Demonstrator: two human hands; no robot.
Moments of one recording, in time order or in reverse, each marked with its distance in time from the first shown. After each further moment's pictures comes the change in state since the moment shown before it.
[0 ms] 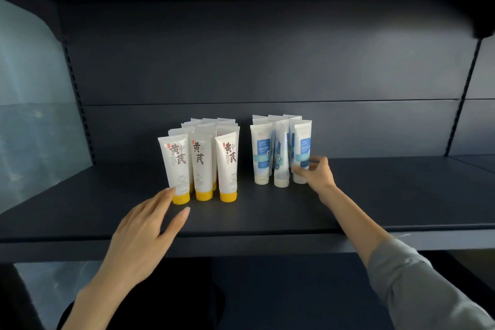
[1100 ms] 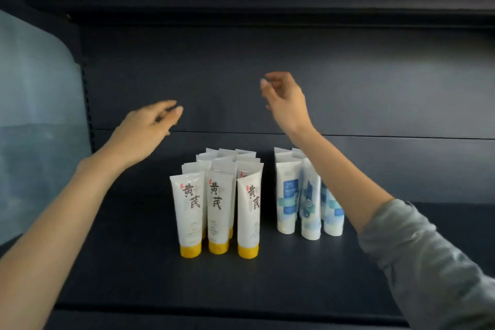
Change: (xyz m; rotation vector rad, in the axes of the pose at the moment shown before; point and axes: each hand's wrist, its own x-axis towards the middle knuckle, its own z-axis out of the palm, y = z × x) left_hand 0.191 -0.001 -0.105 -0.300 0.257 0.111; right_hand 0.031 -0.217 0.092 0.162 -0.089 -0.719
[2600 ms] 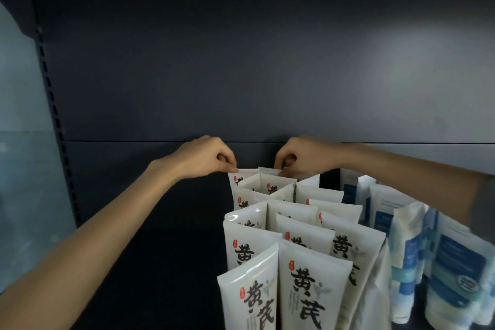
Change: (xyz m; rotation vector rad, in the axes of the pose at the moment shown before) left_hand 0.167 -0.151 0.119 0.276 -0.555 0.303; right_hand 0.070 0.144 0.089 -0.778 -1.018 0.042
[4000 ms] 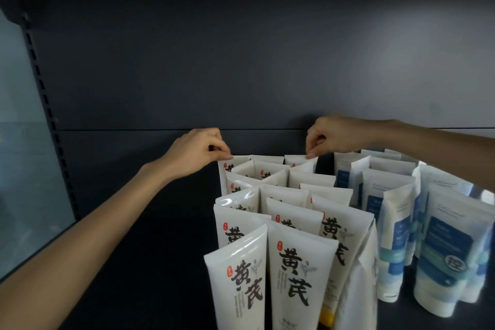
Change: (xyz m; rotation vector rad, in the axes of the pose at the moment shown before) left_hand -0.011 -0.001 0.019 -0.081 0.211 0.036; right_hand -0.033 0.043 -0.020 -0.069 0.028 0.031
